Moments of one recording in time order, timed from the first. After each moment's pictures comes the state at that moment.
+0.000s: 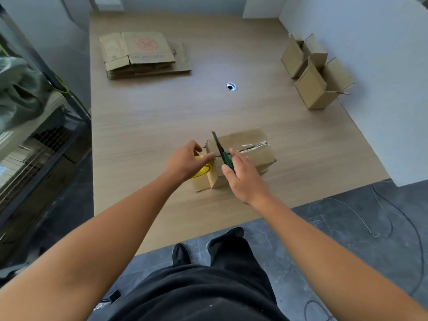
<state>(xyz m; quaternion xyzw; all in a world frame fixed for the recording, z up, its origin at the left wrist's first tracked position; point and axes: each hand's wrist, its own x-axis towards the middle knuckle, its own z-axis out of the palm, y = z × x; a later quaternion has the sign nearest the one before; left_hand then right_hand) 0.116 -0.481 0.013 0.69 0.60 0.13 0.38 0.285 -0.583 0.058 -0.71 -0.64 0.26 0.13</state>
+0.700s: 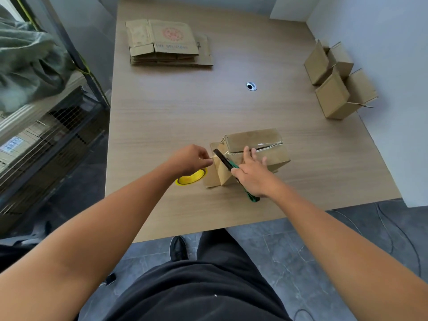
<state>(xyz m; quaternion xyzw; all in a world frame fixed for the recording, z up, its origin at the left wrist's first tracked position) 0.077 -0.486 0.022 0.71 0.56 0.06 0.42 0.274 -0.555 0.074 -0.68 -0.66 0.31 -0.12</state>
